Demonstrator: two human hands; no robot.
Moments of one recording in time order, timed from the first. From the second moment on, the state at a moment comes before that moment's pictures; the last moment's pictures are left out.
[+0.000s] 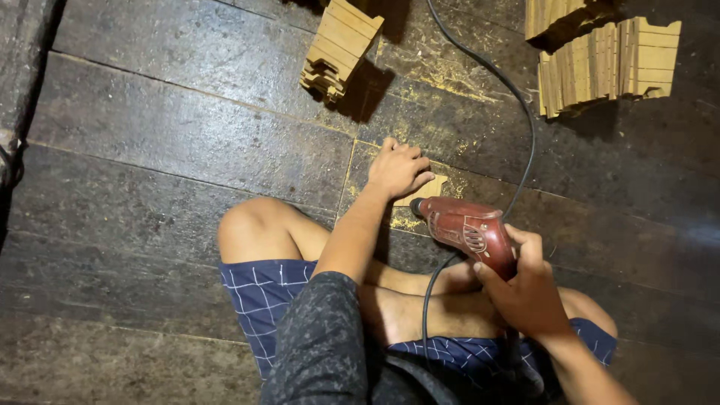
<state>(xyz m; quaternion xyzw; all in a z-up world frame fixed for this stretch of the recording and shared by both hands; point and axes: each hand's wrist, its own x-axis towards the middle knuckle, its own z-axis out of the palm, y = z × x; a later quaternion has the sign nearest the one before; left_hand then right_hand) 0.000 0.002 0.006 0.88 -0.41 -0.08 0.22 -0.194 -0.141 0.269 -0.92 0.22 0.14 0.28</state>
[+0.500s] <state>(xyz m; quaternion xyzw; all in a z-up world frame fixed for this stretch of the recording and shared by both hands) 0.000 0.003 0.009 0.88 -0.41 -0.08 0.22 -0.199 -0.141 0.264 -0.93 0.21 0.13 0.27</state>
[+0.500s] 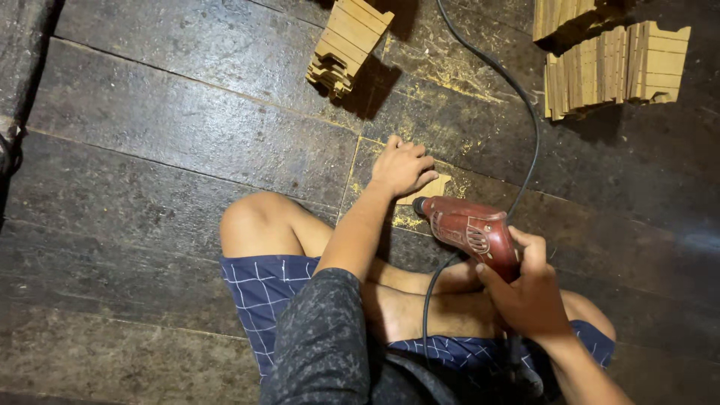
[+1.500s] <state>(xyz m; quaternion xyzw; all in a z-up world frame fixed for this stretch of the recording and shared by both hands) 0.001 0.004 0.015 0.88 -0.41 -0.10 0.22 -0.200 -0.143 0.262 -0.93 0.19 0.12 0.28</state>
